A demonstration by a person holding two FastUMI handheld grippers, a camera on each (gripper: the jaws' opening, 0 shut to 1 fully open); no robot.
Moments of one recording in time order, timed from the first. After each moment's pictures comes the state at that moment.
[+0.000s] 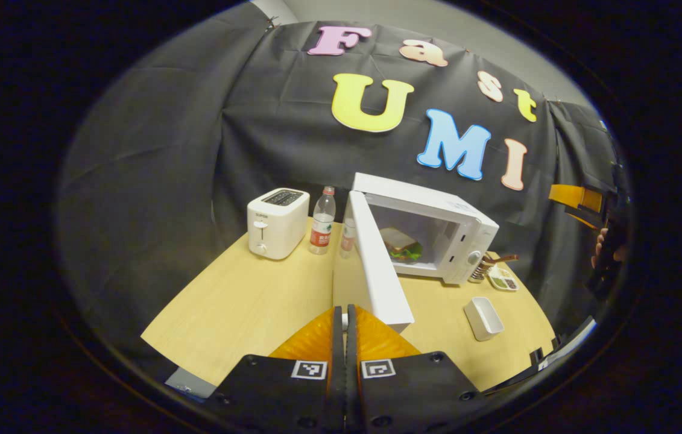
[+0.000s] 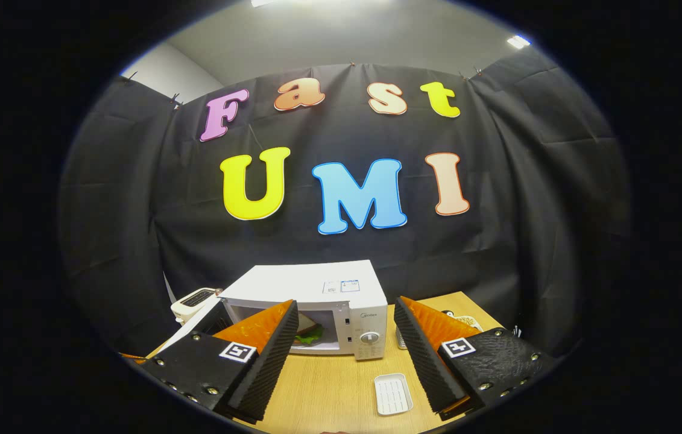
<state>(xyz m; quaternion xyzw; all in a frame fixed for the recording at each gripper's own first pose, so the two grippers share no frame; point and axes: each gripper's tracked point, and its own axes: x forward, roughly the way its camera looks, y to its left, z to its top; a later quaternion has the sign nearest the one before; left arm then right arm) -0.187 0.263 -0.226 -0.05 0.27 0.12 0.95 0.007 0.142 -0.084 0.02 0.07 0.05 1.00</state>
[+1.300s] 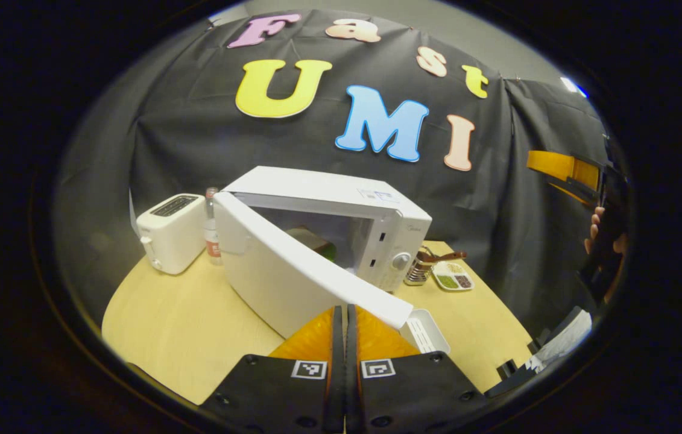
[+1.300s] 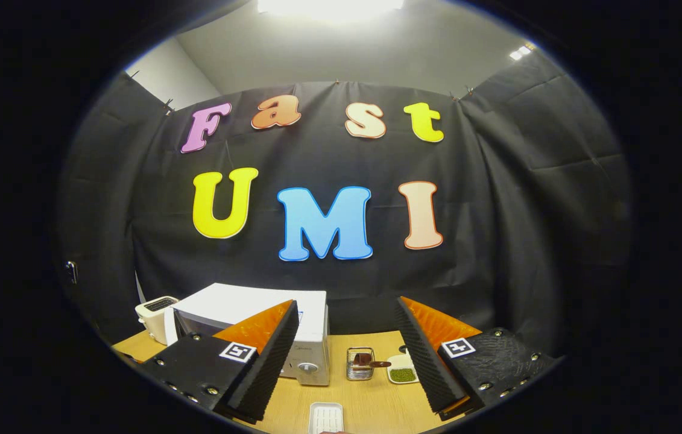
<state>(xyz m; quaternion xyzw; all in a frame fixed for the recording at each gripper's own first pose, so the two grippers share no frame) -0.040 0.092 -0.261 -0.04 0.29 -0.01 0.96 0.057 0.032 -0.050 -0.01 0.01 0.01 1.00</state>
